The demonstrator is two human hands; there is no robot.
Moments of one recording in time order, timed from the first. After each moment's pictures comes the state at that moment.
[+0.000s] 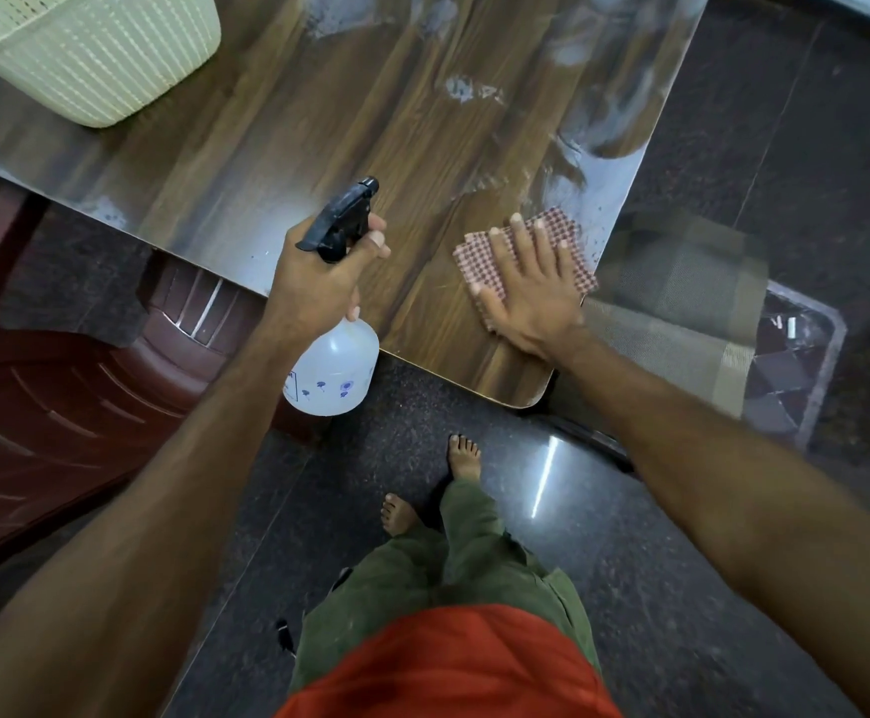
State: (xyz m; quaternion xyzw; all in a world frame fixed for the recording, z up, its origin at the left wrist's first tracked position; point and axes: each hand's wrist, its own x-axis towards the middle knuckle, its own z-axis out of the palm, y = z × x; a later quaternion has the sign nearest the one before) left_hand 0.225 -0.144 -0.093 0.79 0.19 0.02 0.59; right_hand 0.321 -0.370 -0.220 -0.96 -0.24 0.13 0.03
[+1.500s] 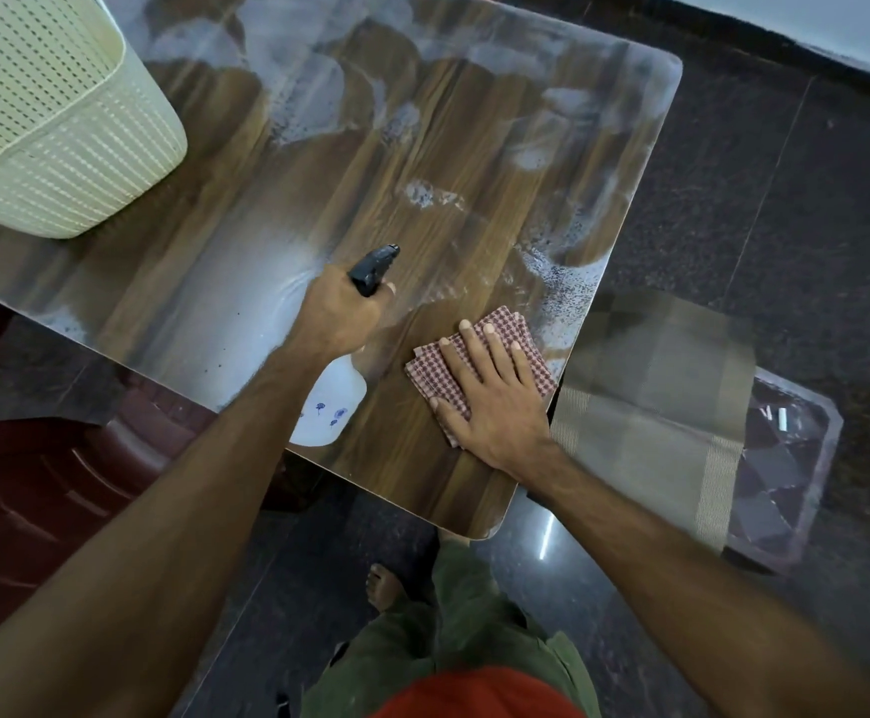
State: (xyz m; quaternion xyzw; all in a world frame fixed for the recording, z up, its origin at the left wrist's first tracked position) left_hand 0.372 -0.166 -0.121 0.86 0.27 -0.07 0.43; right_hand 0.346 -0.381 -0.233 -0.95 -0.30 0.09 0.08
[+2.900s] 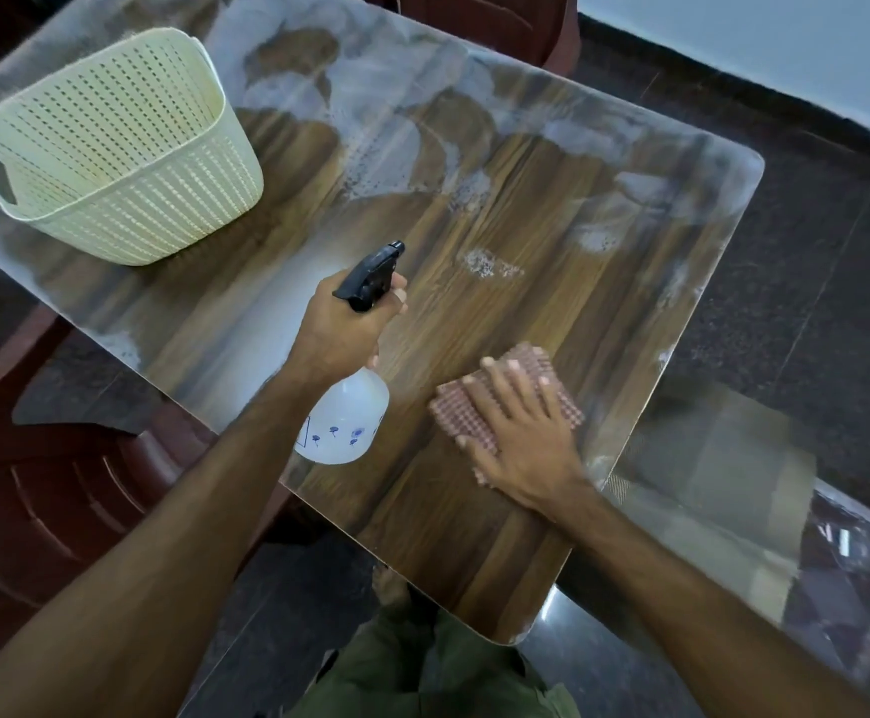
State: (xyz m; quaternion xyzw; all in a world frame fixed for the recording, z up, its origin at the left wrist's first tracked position) left_hand 0.390 -0.123 -0.085 0.78 0.29 0.03 0.56; right_hand 0.405 -0.354 -0.230 -0.91 -0.38 0.14 0.06
